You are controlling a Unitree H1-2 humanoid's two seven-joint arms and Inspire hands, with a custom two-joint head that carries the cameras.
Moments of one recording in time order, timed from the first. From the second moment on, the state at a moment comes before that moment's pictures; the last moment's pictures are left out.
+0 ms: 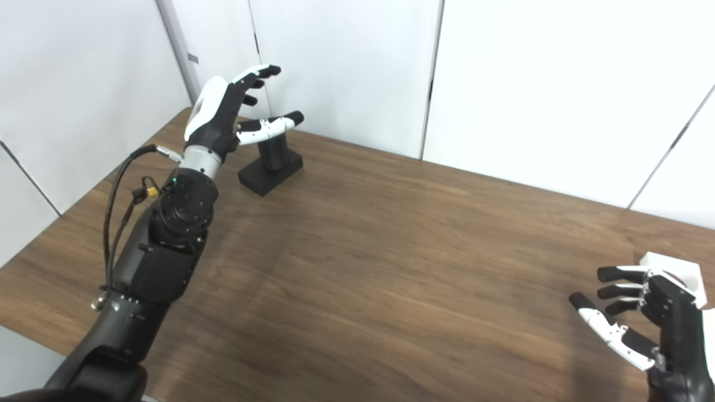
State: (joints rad) left arm -0.37 0.42 0.09 -0.09 0.48 0.32 -0.01; right arm 0.01 -0.16 -0.07 -0.32 -0.23 0.07 -0.05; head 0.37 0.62
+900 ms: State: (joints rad) left arm -0.43 0.52 -0.05 0.08 0.76 0.46 -0.02; right arm 0.01 -0.16 -0.07 -0.36 -0.26 0.11 -0.04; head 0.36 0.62
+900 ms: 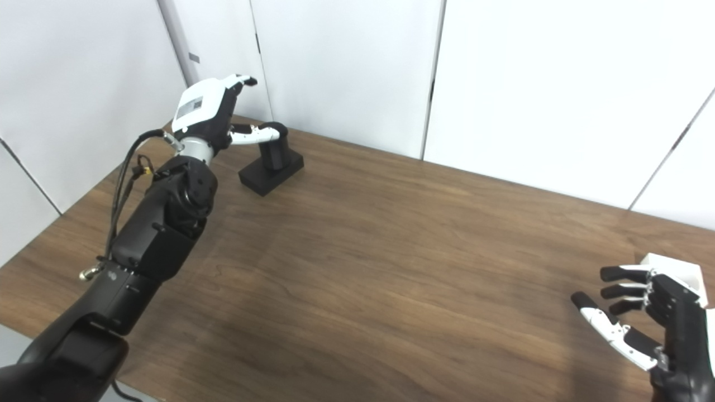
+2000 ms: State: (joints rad) left arm -0.46 0.50 -0.05 0.30 0.95 0.47 -0.17; right arm 0.01 -0.15 -0.07 -0.38 -0.26 0.13 -0.04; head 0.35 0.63
